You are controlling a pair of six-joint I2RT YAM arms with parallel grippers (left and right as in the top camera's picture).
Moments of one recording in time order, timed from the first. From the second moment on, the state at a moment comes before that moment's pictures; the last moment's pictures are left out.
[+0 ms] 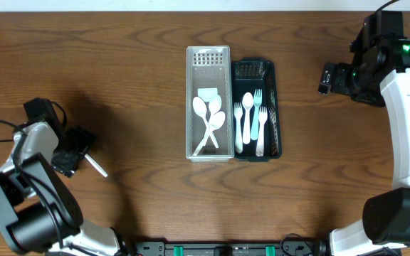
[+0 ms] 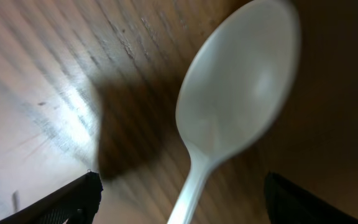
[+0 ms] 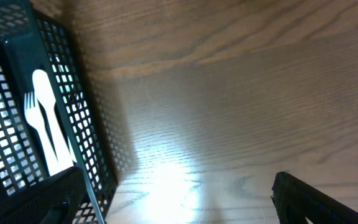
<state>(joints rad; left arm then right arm) 0.48 1.77 0.98 -0.71 0.04 -0.56 -0.06 1.71 1.71 -1.30 0.00 0.22</state>
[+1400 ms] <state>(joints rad) 0.36 1.81 1.02 -0.69 -0.02 -0.54 -0.06 1.71 1.71 -1.27 0.00 0.22</state>
